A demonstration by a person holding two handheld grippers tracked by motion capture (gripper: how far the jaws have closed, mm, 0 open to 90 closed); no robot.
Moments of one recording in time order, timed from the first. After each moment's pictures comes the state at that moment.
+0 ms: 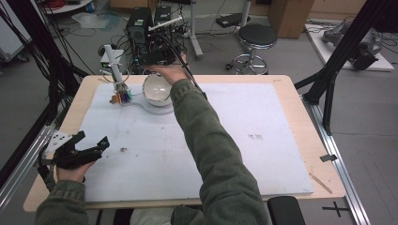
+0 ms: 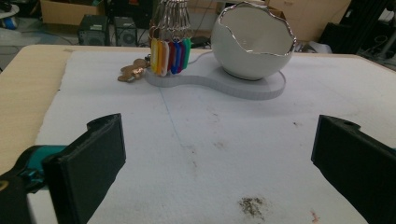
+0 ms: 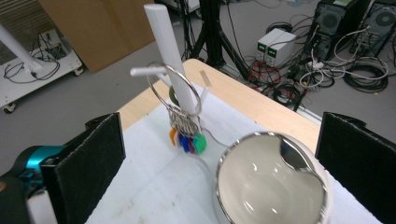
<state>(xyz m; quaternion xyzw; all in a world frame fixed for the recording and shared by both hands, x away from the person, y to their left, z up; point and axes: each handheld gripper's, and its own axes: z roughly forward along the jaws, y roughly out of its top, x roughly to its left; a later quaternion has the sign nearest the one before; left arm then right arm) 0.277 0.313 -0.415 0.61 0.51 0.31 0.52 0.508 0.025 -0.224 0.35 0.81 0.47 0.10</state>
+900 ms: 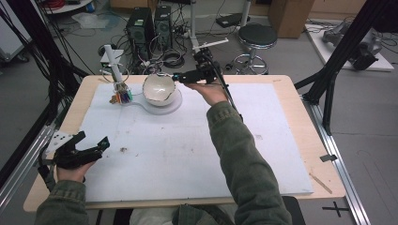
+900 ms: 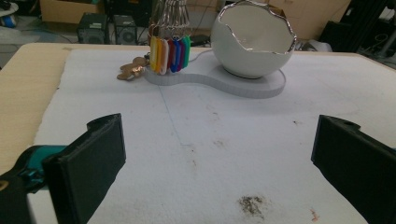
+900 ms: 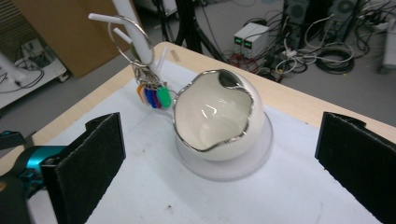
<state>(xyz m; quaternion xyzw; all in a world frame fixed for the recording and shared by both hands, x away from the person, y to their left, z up) 0.277 0.313 -0.415 0.61 0.51 0.30 0.52 0.468 -0.083 -0.255 0.39 0.78 0.48 0.12</state>
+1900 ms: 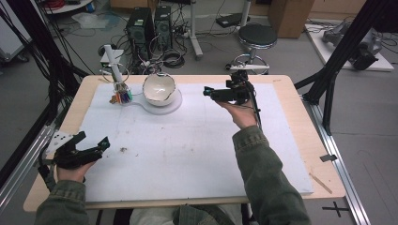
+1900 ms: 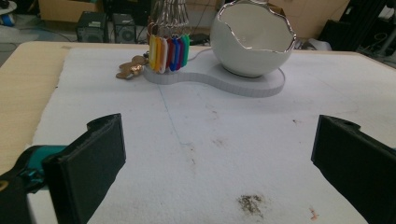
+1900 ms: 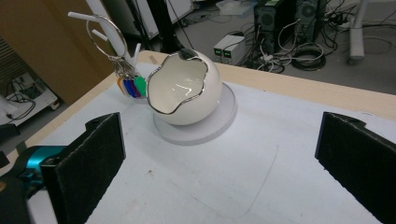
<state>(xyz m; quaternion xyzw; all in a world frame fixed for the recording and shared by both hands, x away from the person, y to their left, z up) 0.277 0.313 -0.415 0.61 0.51 0.30 0.52 0.420 -0.167 -0.283 0.43 0.73 0.51 0.14</state>
